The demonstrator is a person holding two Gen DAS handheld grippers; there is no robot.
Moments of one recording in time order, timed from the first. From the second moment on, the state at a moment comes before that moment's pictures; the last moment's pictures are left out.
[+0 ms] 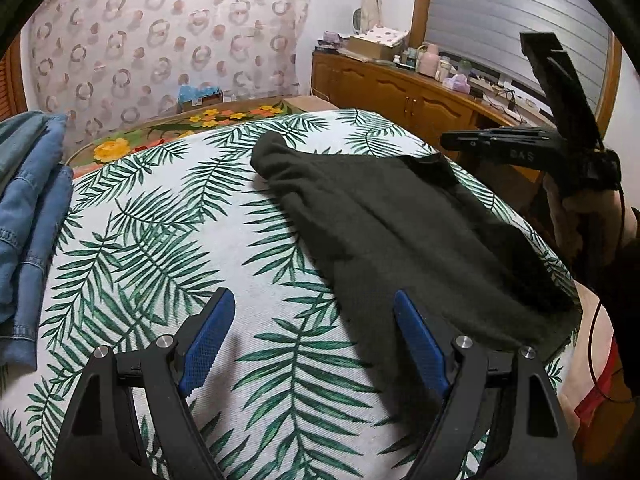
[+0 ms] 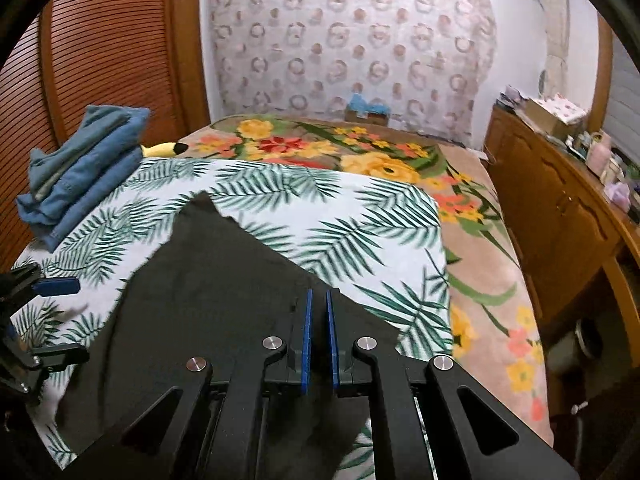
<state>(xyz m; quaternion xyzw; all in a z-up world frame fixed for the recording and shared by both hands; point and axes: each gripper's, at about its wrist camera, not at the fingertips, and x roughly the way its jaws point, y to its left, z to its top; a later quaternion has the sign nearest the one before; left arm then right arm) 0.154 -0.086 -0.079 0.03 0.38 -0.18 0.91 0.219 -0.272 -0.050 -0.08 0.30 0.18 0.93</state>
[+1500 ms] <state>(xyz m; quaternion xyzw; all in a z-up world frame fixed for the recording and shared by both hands) 0.169 -0.099 -0.097 0.06 0.43 -0.17 0.88 0.246 -0.294 -0.063 -0.07 0.34 0.13 0.93</state>
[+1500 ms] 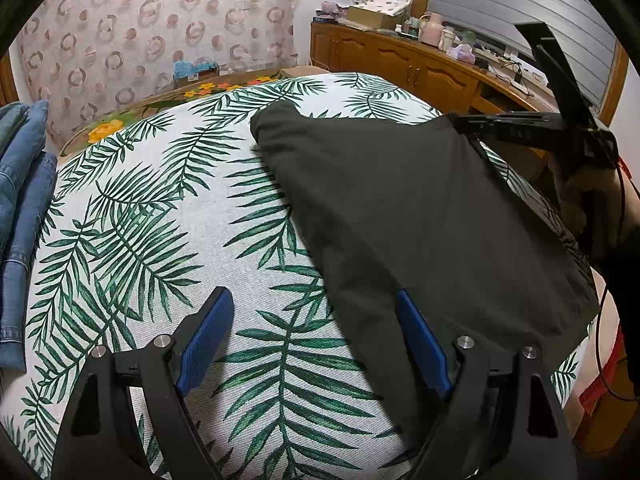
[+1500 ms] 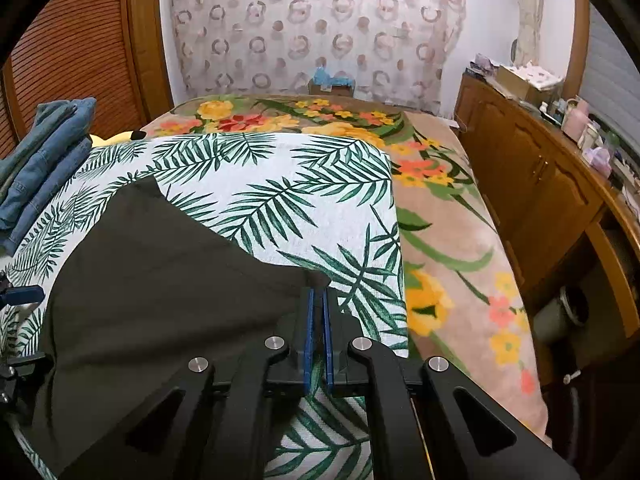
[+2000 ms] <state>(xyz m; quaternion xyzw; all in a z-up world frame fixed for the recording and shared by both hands) 0.168 -0.099 -0.097 0.06 0.43 -0.17 0.88 0.183 -0.286 -0.063 -0.06 0.35 0.14 0.92</state>
